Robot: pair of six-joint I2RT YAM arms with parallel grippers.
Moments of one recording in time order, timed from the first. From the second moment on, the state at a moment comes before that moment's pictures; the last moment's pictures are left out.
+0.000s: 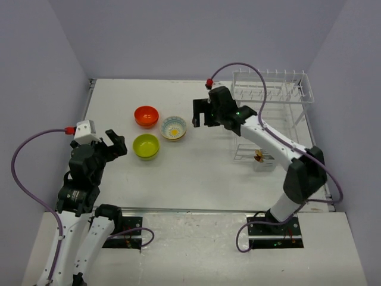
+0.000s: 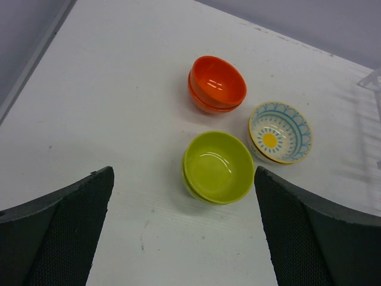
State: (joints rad) left arm -0.17 0.49 0.77 -0.56 -0.22 -0.36; right arm 0.61 1.74 1.52 -0.47 0.06 0.40
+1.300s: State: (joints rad) left arm -0.17 0.36 0.68 -0.56 -0.52 -0.34; right arm 0.62 0.32 0.82 -0.83 0.70 0.45
